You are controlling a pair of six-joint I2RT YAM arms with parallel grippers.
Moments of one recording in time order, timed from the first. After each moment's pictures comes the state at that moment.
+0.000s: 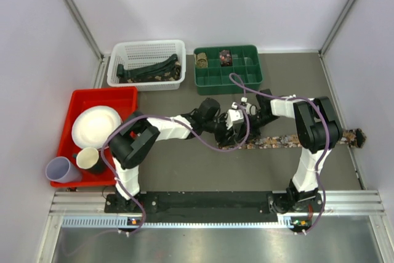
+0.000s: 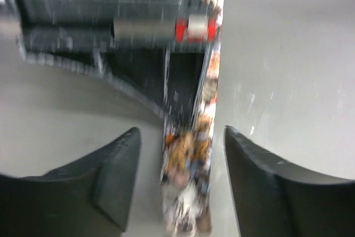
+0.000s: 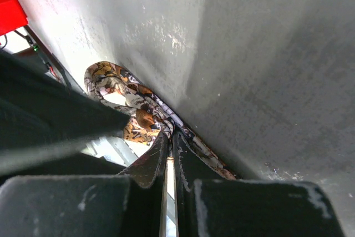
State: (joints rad) left arm -0.82 1.89 1.06 0.21 0.61 0.24; right arm 0.25 1.90 1.02 -0.58 -0.80 0.13
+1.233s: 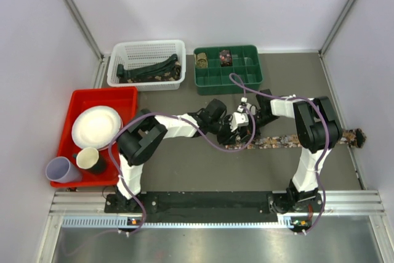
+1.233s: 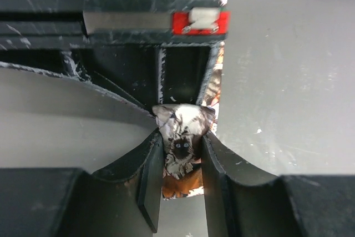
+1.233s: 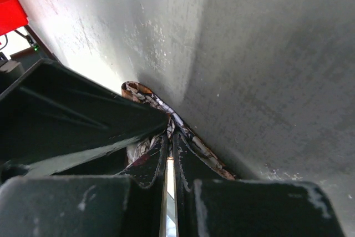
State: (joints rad) left arm -0.85 1.97 1.15 0.07 0.58 0.29; right arm 0.25 1.90 1.02 -0.58 -0.81 0.13
